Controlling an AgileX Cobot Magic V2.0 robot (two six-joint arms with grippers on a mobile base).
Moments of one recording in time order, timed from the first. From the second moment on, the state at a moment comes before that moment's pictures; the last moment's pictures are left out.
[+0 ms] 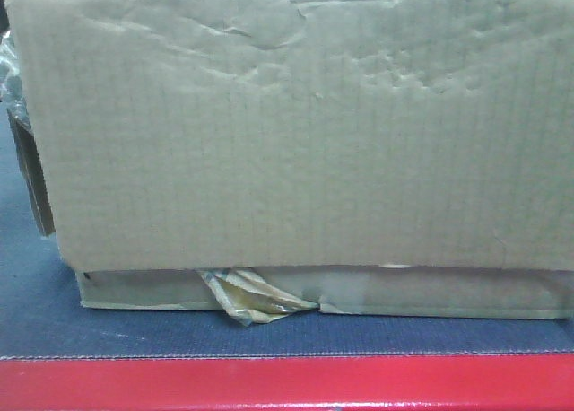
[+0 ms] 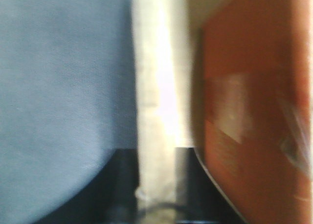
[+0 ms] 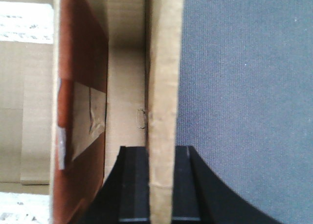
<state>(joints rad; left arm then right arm) -0.44 1.75 -1.67 0.13 1.22 -0.40 0.30 1.60 -1.50 -0.15 1.21 0.42</state>
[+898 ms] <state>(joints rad) -0.41 1.55 -1.79 0.43 1.12 -0.59 0.43 1.56 -1.72 -0.37 0.89 0.59</state>
